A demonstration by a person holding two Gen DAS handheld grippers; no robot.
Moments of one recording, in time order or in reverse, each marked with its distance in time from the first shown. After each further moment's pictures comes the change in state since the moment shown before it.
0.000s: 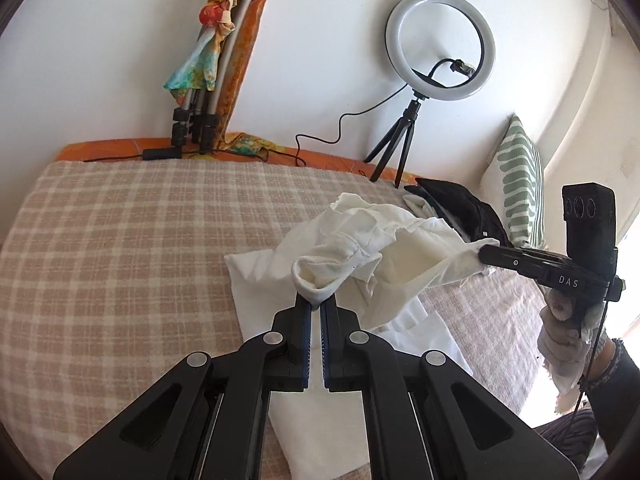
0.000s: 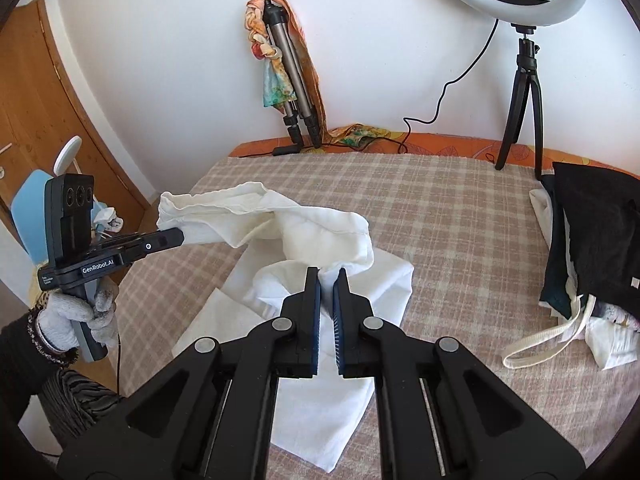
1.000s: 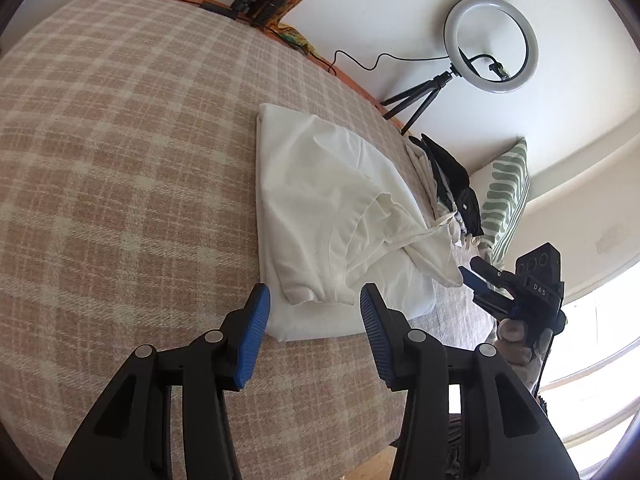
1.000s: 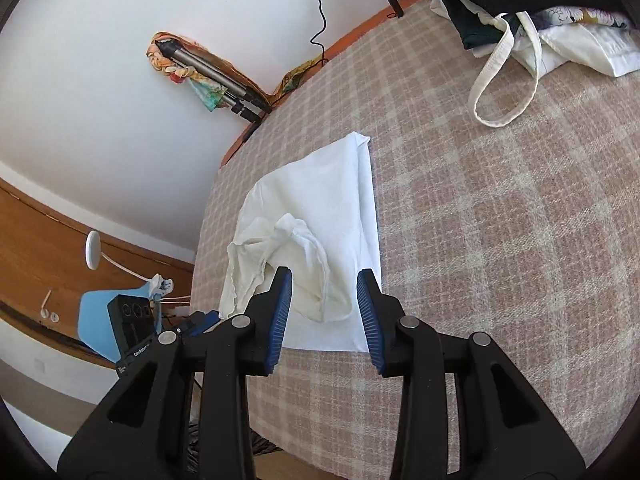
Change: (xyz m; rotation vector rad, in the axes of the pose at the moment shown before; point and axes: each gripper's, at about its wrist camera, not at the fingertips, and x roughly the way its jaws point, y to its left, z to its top) left arm -0.016 0.025 -0.091 -0.356 0.187 -0.152; right arm -0.017 -0.062 -0.090 0.580 0.022 0.164
